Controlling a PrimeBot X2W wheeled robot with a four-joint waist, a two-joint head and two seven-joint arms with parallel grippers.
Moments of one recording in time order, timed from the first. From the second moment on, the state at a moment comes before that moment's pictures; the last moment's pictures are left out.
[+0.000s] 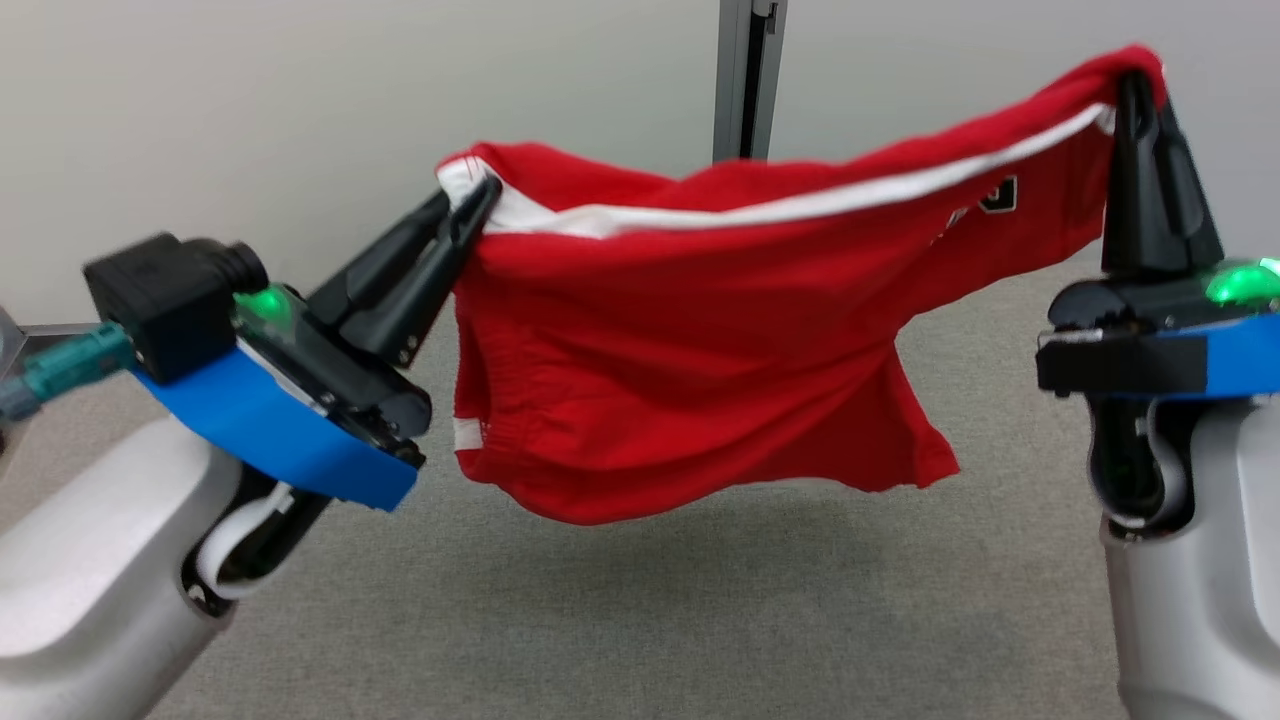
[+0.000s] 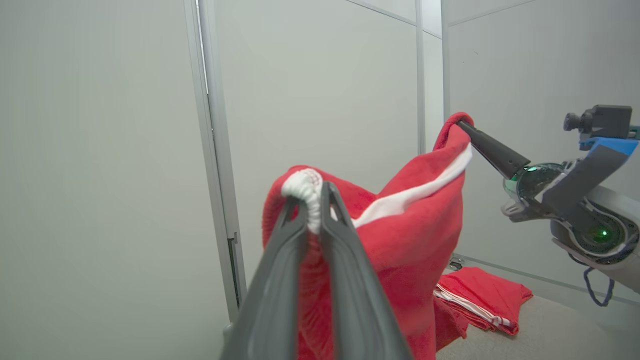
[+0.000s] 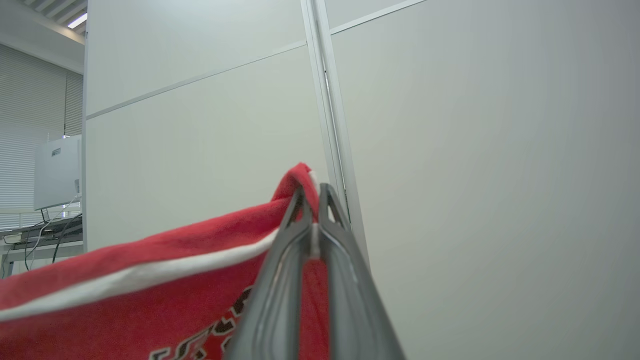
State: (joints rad) left arm -0.71 0.67 -0.84 -0.03 -0.97 -0.13 -0.23; right arm -0.50 -0.06 -0.04 0.05 0.30 0.13 -0.20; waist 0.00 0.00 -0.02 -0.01
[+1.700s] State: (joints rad) left arm 0.04 0.36 -0.71 0.19 -0.81 -0.13 -0.26; right arm 0.11 -0.05 -0.06 0.22 0.34 0.13 -0.26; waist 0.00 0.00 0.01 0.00
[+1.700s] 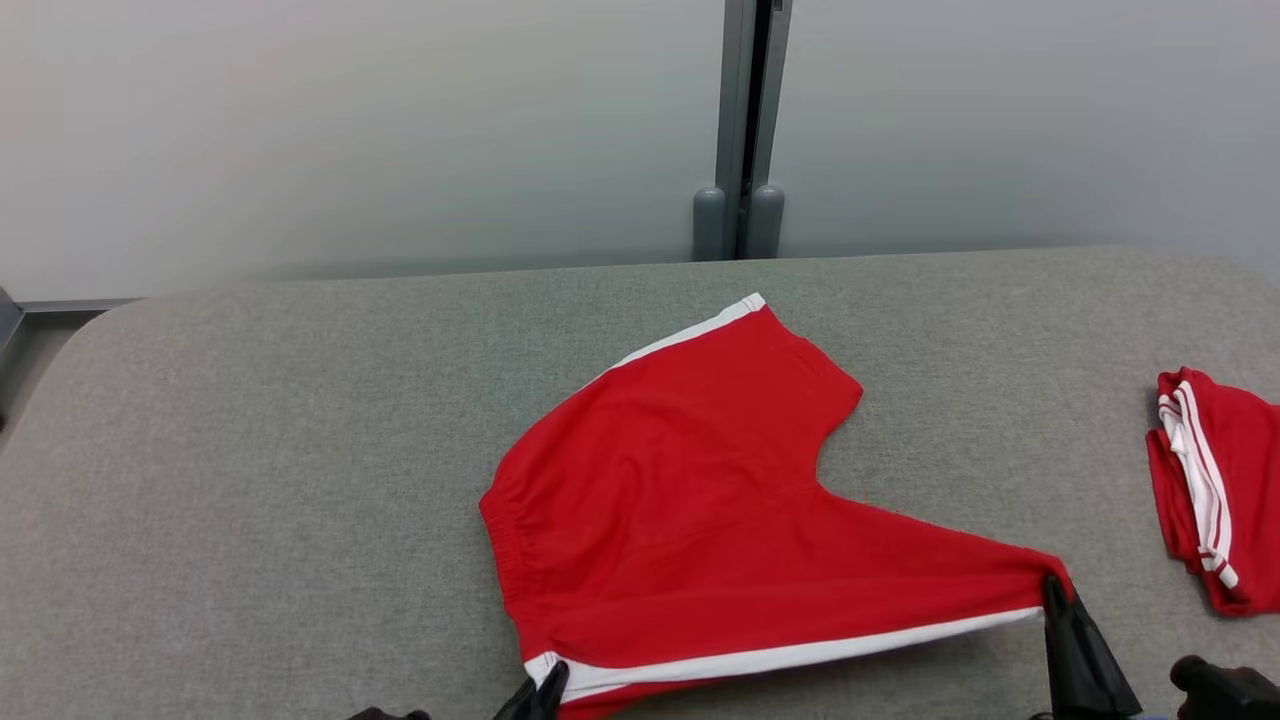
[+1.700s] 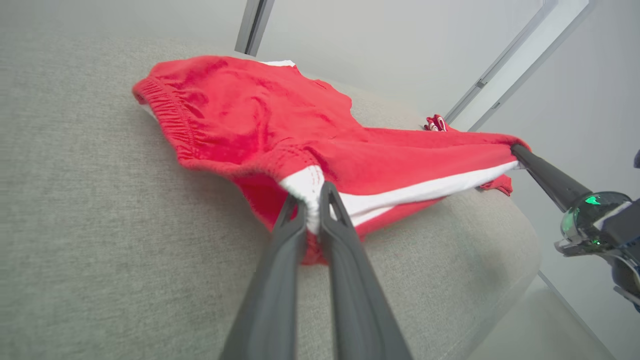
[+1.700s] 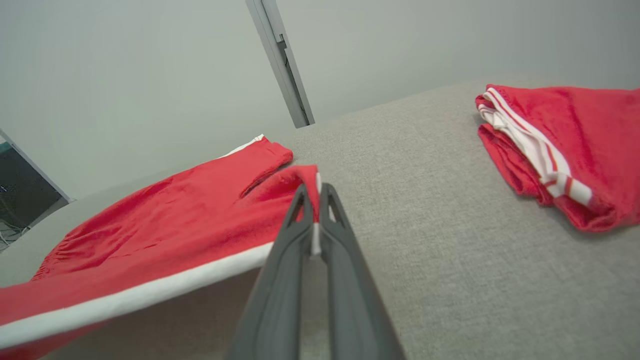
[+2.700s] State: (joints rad) left arm -0.55 0.26 -0.63 0.30 -0.98 -0.13 -0.26; right arm -0.93 -0.05 -0.12 0.78 -0.13 0.13 -0.22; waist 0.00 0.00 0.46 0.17
